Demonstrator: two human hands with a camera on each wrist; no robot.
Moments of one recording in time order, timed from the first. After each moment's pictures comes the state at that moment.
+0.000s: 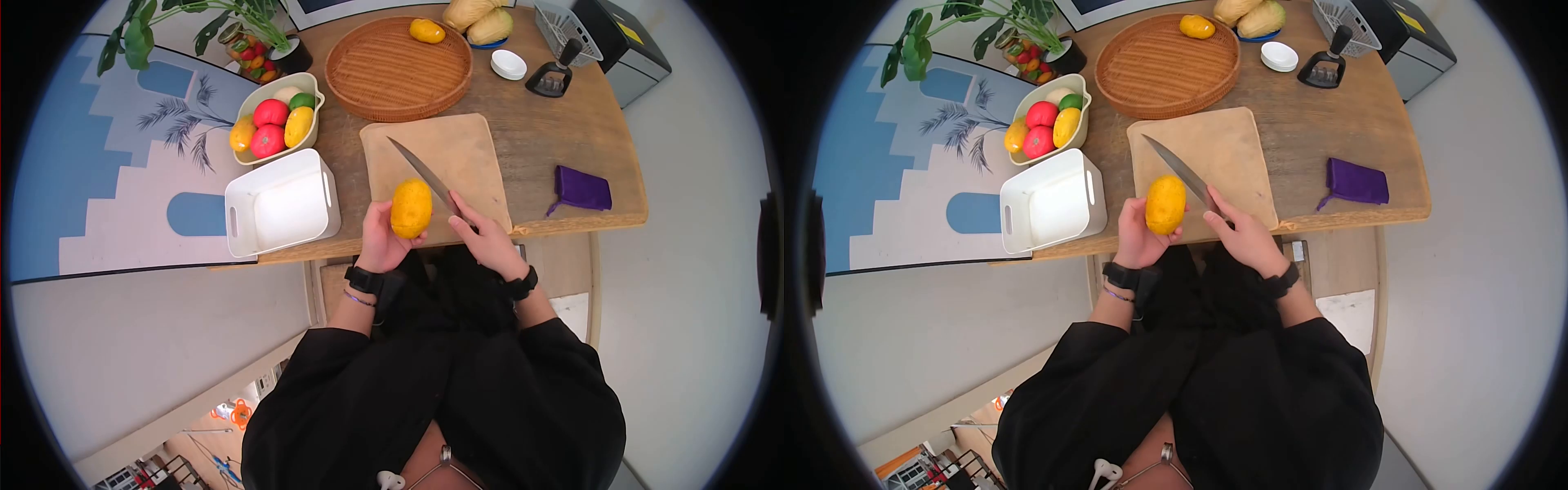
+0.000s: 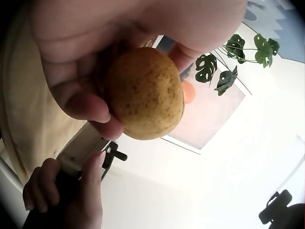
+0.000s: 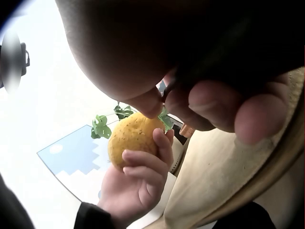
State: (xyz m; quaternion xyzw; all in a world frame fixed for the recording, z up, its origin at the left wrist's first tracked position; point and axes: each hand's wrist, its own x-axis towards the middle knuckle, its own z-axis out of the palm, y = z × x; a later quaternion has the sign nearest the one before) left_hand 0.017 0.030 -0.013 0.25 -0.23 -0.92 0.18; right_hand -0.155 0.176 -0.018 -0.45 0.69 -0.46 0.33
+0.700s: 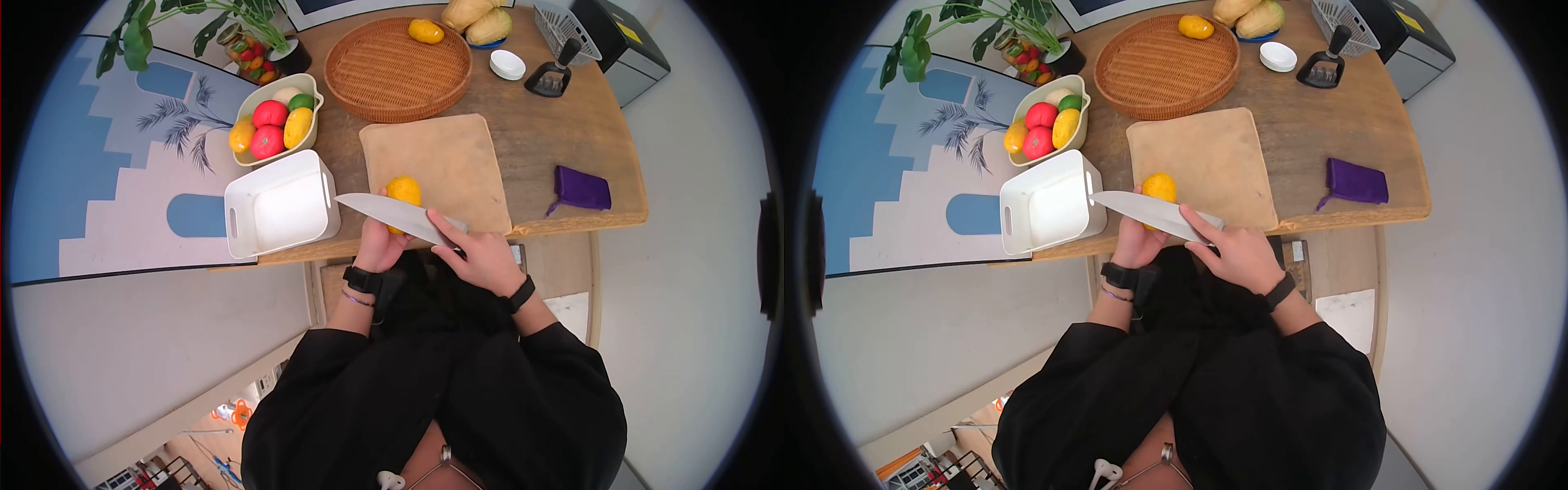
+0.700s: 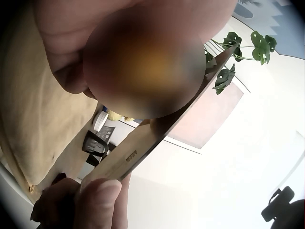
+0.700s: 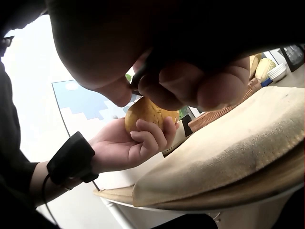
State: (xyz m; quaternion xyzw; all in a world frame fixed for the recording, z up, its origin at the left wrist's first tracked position) left_hand 0.016 0.023 -0.038 0.29 -0.21 -0.90 0.23; right_hand -0.138 0.189 0.029 -0.62 0.74 -0.23 0.15
